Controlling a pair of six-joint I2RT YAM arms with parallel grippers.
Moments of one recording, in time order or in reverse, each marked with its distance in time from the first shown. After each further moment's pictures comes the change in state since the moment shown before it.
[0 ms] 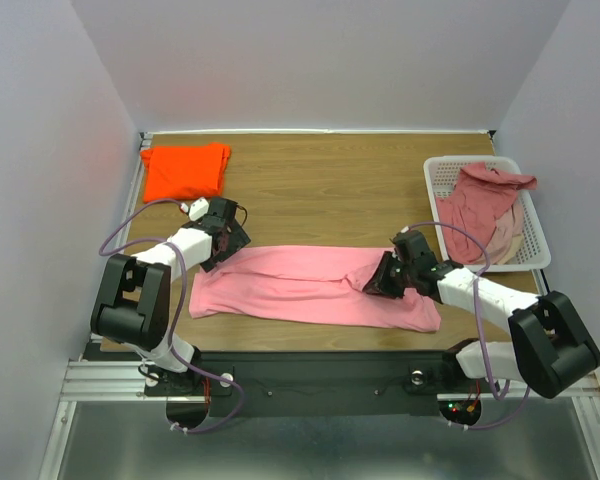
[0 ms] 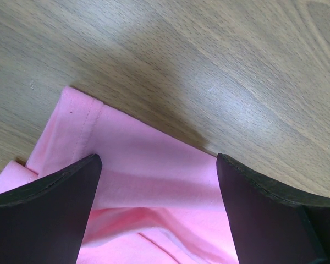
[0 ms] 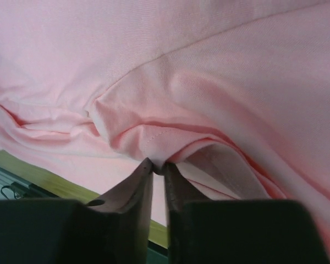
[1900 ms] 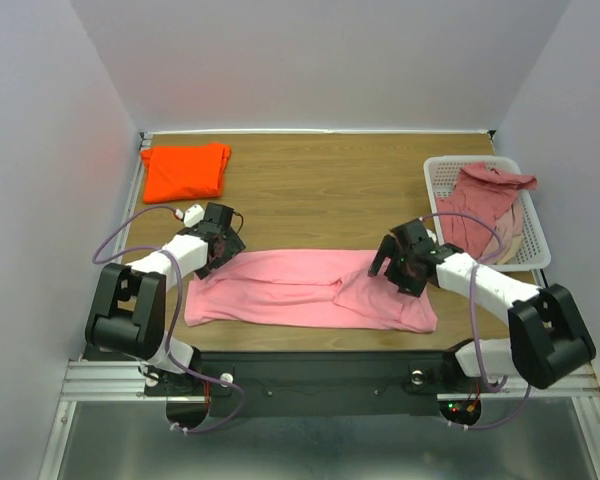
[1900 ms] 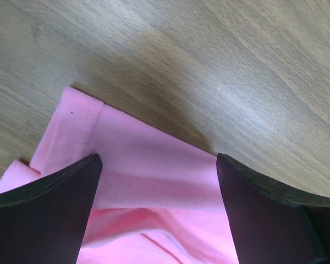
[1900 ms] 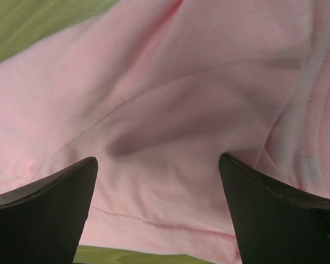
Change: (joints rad) left arm 0.012 -0.057 -0.058 -0.026 -0.030 0.005; right arm -0.026 0.016 0.148 -0.254 0.264 0.037
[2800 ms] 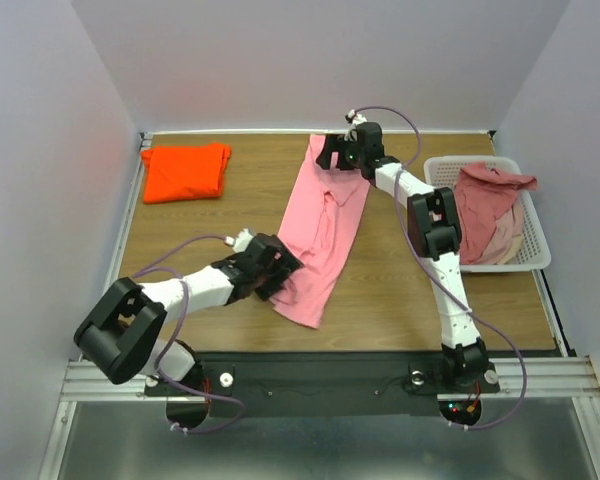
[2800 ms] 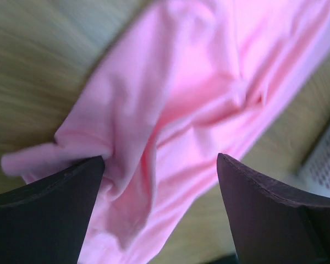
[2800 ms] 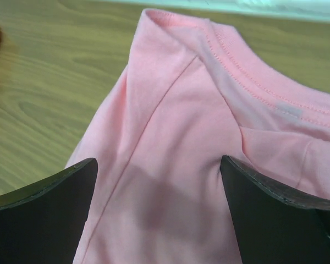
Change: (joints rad) left arm -0.405 -0.092 -0.190 0.290 0.209 -0.449; right arm -0.143 1.248 1.371 0.444 -0.290 -0.620
